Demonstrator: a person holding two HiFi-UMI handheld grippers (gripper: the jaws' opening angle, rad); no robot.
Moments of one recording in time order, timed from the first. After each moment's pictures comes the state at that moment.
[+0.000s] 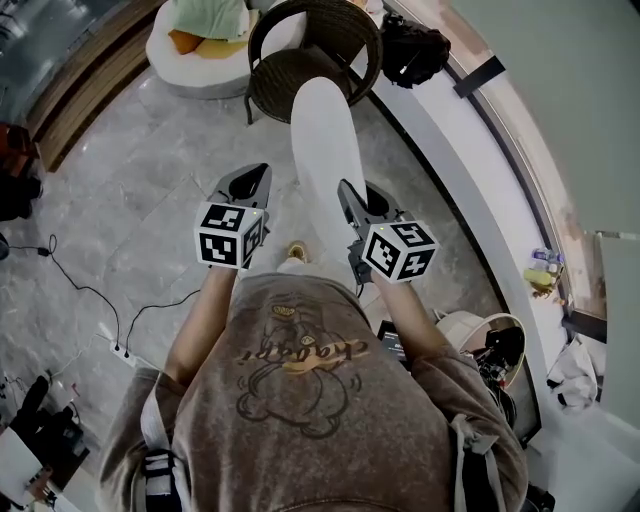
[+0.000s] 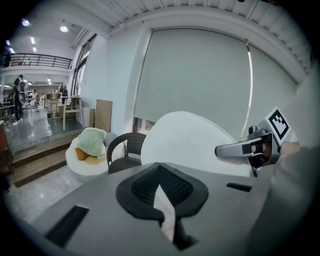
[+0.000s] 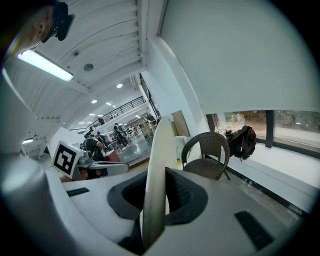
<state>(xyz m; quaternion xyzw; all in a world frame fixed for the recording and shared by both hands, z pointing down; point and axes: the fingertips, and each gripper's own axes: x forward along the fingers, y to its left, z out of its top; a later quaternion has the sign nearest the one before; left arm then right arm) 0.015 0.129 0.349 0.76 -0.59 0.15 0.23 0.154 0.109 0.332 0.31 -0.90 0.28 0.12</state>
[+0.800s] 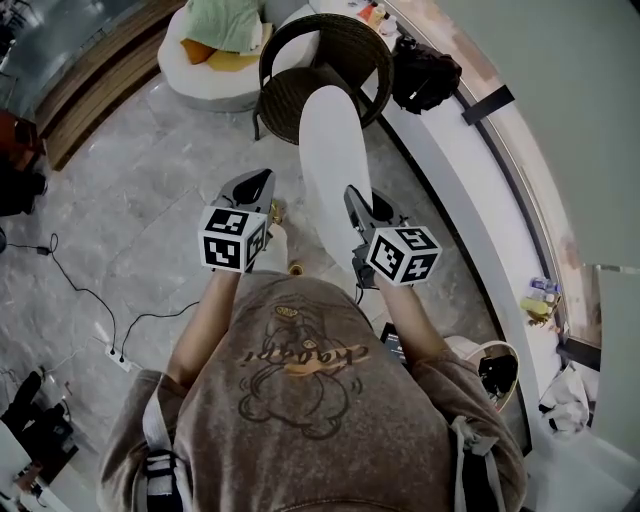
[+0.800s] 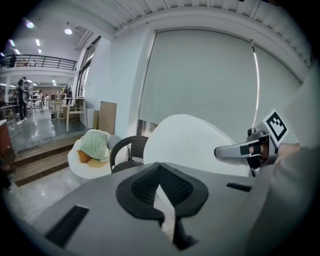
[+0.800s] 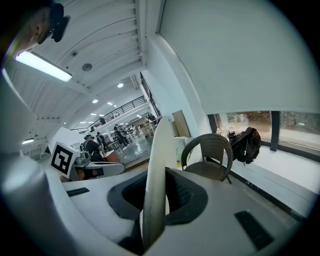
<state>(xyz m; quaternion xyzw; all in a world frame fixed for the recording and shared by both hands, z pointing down) -0.009 0.083 0.345 0.74 -0.61 0.14 0.23 0.136 0.052 0.334 0.30 -0.90 0.28 0.12</state>
